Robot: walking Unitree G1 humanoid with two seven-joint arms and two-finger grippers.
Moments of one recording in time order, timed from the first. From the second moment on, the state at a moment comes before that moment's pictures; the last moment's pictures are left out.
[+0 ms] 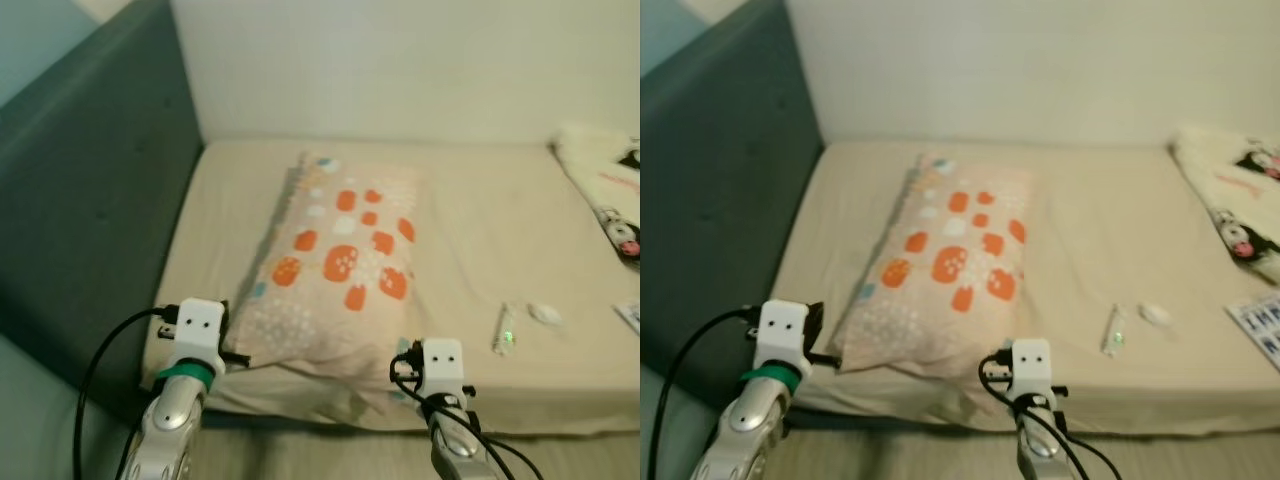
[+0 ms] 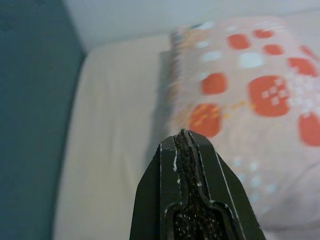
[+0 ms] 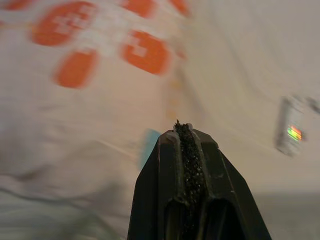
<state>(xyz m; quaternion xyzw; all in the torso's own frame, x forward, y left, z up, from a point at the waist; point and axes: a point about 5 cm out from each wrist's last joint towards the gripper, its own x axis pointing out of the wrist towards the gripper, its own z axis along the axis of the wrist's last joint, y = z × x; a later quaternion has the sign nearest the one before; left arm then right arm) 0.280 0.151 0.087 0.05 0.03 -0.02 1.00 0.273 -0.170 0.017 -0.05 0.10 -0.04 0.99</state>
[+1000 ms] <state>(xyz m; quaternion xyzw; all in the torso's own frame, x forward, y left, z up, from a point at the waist) 0.287 0.134 0.091 0.05 0.03 -0.06 1.00 0.269 -0.170 0.010 -0.05 0.12 -0.06 0.99</state>
